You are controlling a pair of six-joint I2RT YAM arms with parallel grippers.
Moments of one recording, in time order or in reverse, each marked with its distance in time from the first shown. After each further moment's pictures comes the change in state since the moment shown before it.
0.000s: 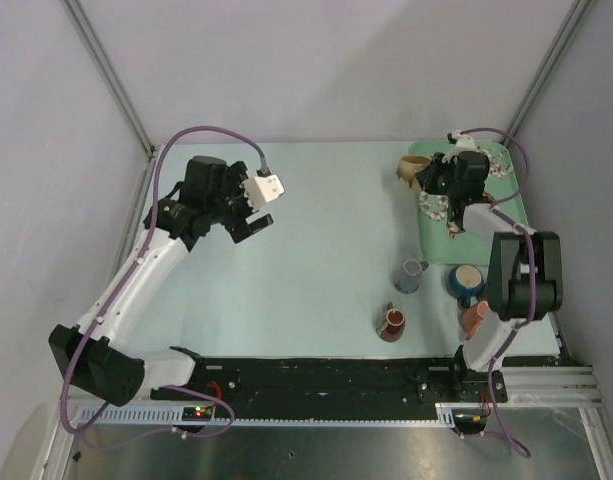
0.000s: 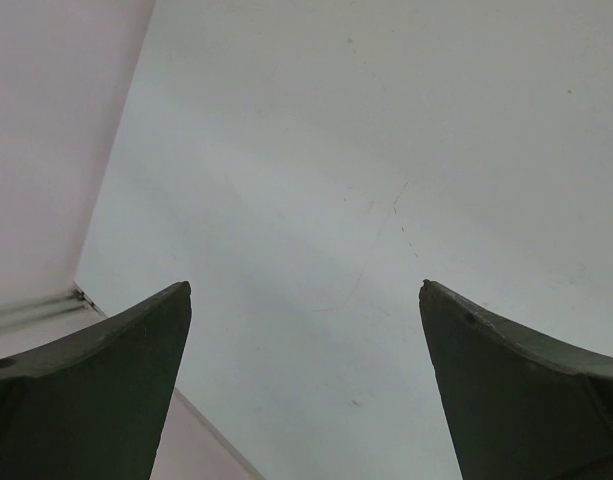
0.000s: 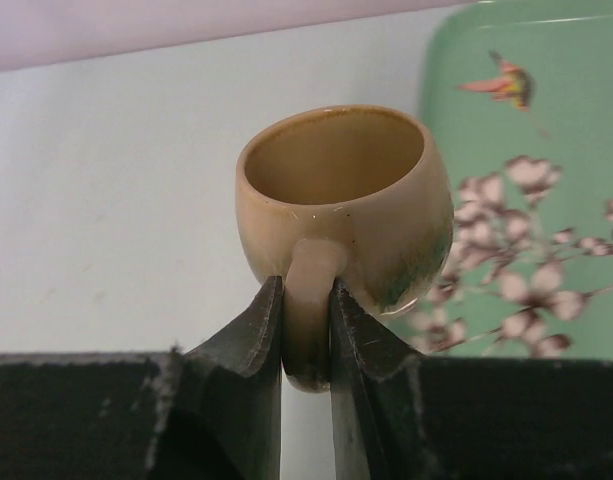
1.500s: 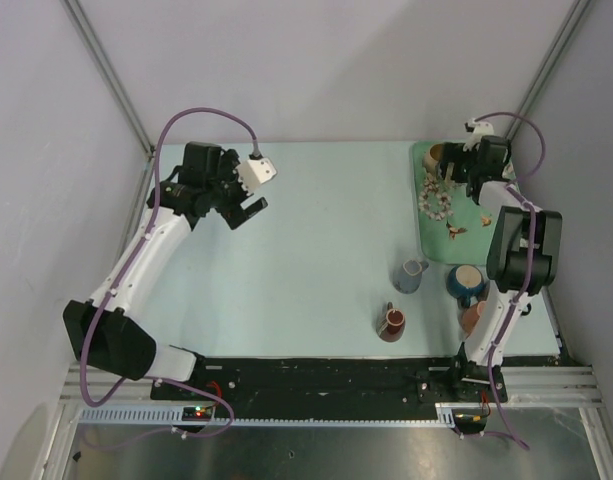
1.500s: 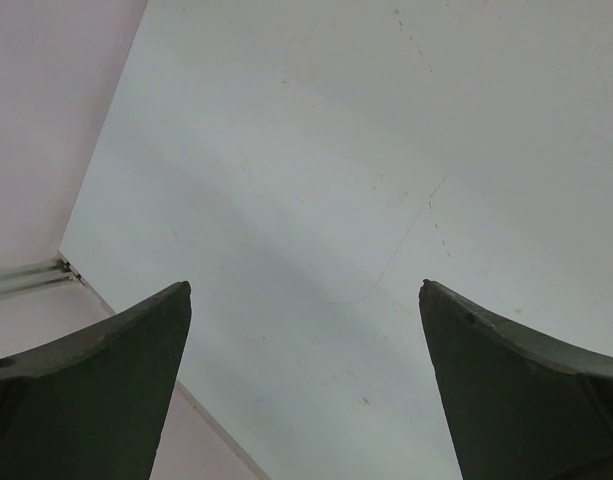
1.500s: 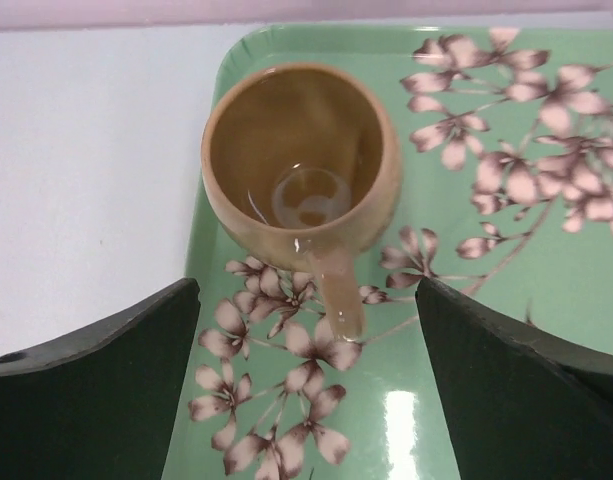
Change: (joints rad) left arm 0.107 0.143 0.090 0.000 0.011 -0.031; right arm -0.181 0.321 0.339 -0.142 0.042 -0.261
